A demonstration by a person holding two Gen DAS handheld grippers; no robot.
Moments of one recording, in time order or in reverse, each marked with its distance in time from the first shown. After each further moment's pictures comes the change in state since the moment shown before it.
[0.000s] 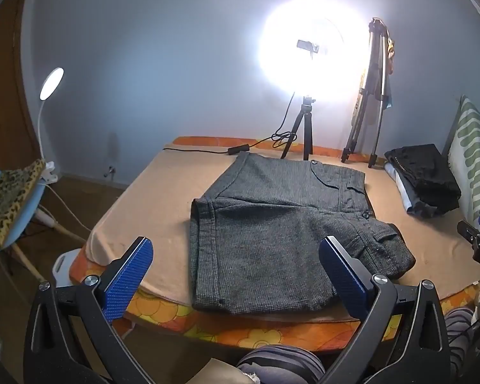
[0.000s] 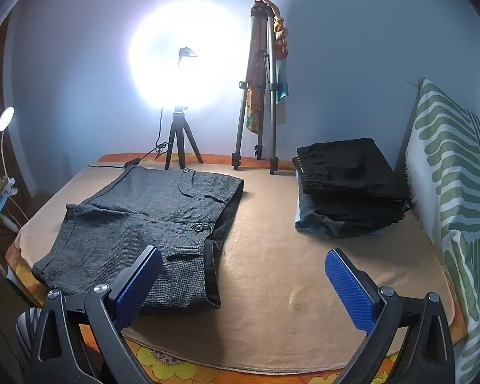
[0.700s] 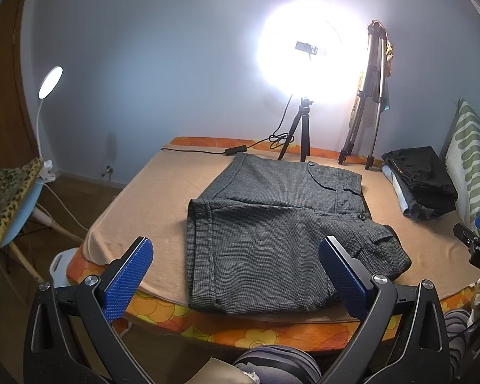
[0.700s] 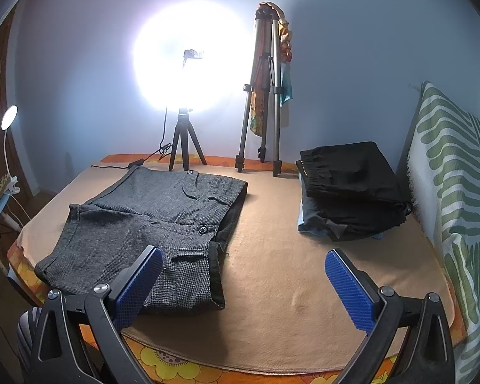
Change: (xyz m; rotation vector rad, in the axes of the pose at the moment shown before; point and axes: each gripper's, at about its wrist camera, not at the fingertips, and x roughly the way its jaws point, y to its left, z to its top) left arm -0.001 0.002 0.001 -0.010 0.000 -0.018; right arm -0.003 0.005 0.000 -0.011 -0.013 0.004
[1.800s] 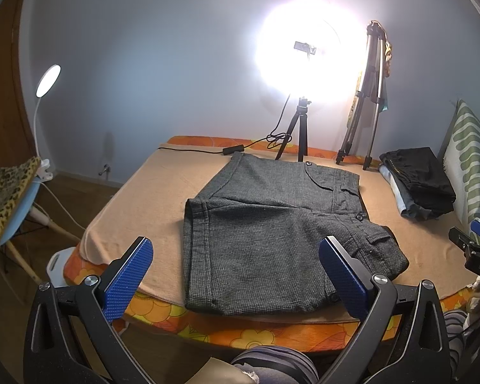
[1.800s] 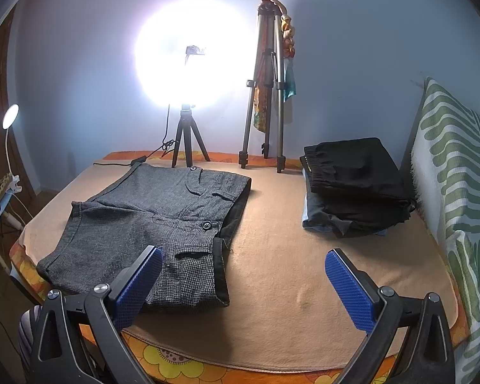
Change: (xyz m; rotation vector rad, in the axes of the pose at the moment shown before) left arm 0.001 -0.005 -0.001 -0.004 0.004 -0.009; right arm 0.003 0.002 -0.003 0.004 0.015 0.016
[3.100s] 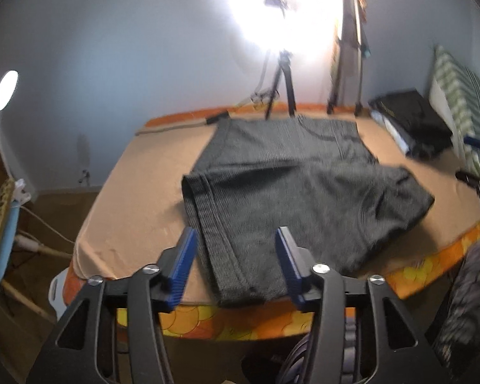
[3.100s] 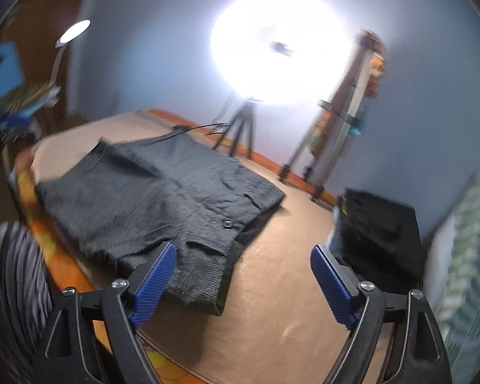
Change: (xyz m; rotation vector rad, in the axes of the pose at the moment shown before) left arm 0.057 0.042 -0.024 0.226 0.132 -0.107; right arm 0.023 0.045 -0.006 -0.472 -0.023 0.095
